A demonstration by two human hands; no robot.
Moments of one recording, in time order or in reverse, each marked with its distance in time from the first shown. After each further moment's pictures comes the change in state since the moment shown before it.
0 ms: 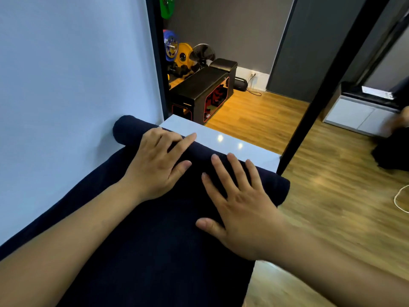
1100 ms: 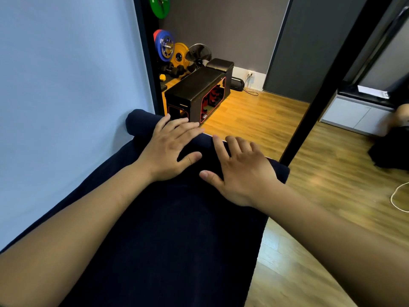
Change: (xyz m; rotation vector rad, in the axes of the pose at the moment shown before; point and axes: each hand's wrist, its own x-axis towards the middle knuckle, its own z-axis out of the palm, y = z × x) left_hand 0.056 -0.017 0.036 -0.120 -0.165 0.002; right_hand 0.072 0.055 -0.002 -0.126 0.034 0.194
